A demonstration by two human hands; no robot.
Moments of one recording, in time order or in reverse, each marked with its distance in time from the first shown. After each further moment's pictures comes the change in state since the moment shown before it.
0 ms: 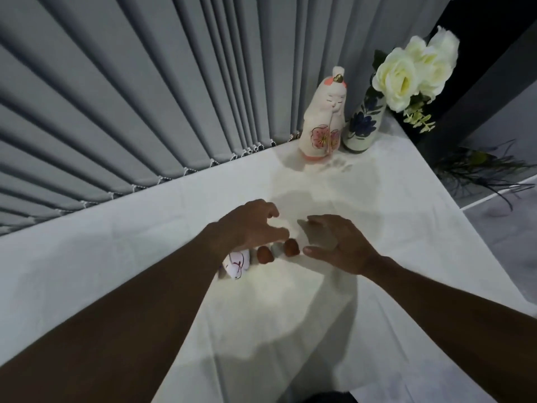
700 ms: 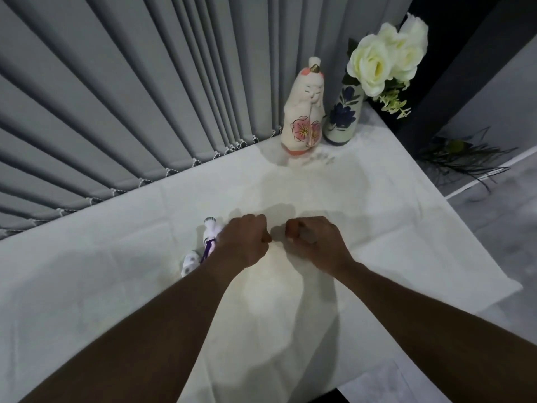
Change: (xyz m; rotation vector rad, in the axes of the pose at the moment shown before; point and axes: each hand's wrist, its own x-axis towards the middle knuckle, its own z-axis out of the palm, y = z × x) left_hand 0.001 -0.013 0.064 0.231 0.228 0.060; right_hand -0.014 -0.020 0.035 0.120 0.108 0.006
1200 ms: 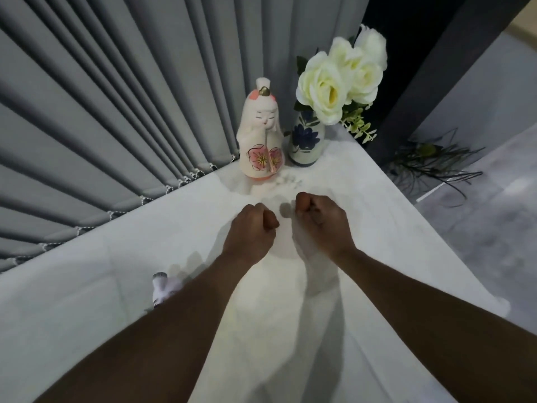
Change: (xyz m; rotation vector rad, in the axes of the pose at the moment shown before) left_hand 0.114 0.065 0.008 -0.380 0.213 0.042; right_hand 0.070 0.057 -0.074 -0.050 0.340 0.148
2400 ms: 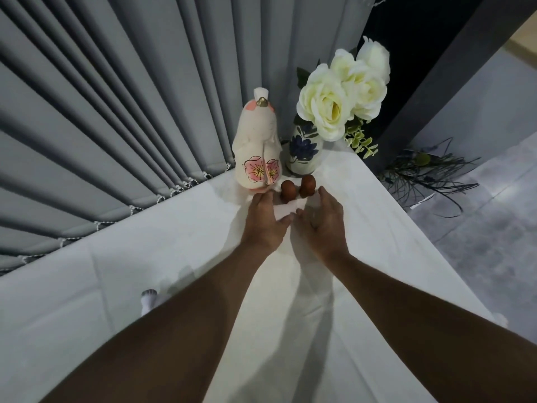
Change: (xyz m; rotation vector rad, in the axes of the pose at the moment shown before) left_hand 0.052 0.036 0.022 -0.197 0.041 -0.018; right_hand 0.025 0.017 0.010 -0.071 0.036 0.278
